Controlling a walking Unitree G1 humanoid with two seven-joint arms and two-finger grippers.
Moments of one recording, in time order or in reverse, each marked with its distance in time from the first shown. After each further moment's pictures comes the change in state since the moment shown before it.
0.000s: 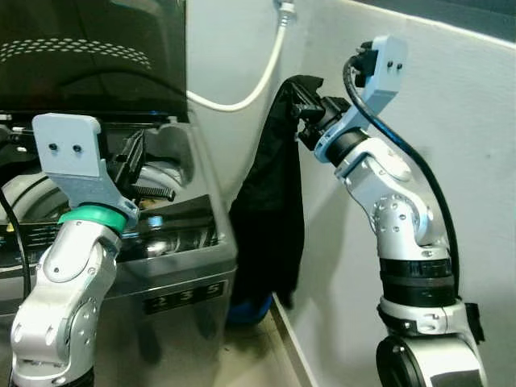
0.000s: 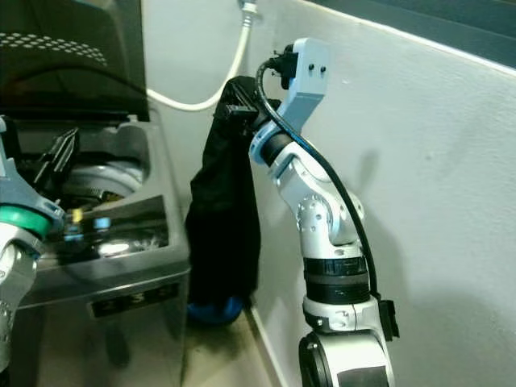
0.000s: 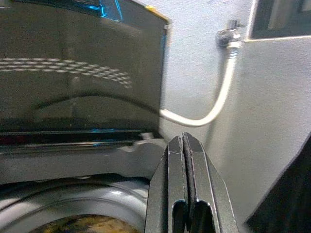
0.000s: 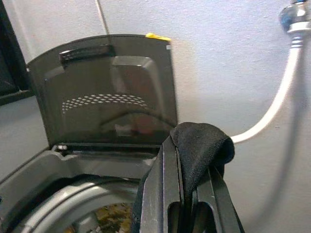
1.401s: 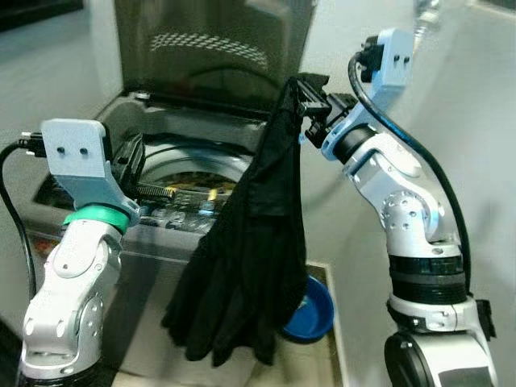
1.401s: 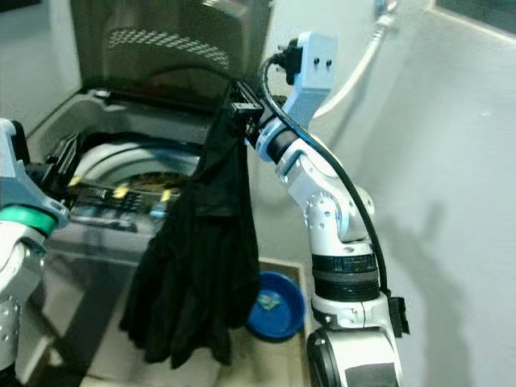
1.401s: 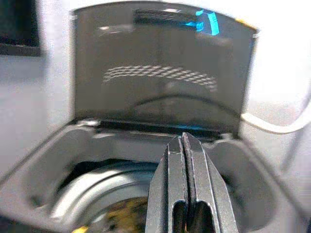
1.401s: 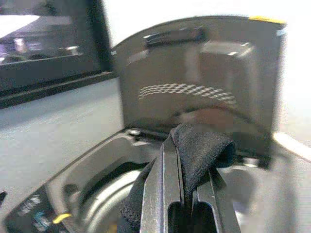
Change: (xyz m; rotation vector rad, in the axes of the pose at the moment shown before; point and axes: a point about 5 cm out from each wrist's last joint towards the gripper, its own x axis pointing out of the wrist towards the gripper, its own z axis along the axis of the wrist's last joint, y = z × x) left arm 0.005 0.000 -0.004 0.005 -0.017 0.002; right arm 0.000 -0.002 0.012 -0.049 0.003 0.007
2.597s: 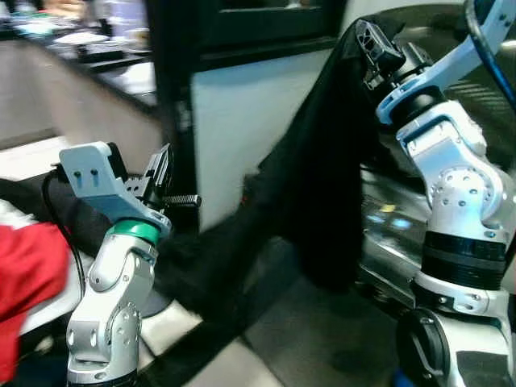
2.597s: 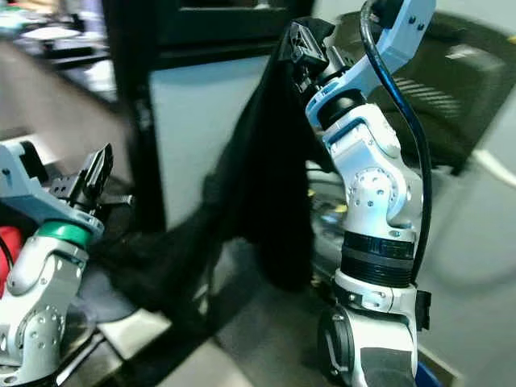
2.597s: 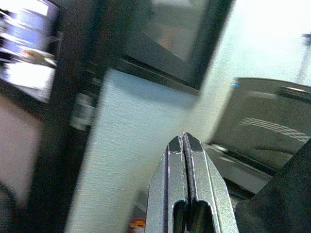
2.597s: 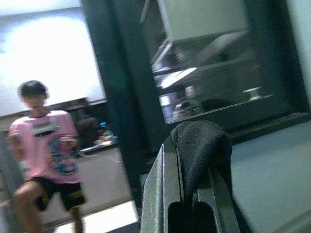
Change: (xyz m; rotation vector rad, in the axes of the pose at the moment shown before) left arm -0.002 -0.027 -0.029 -0.348 -0.005 -0.050; right arm -0.013 -0.028 0.055 0.090 -0.228 -0.049
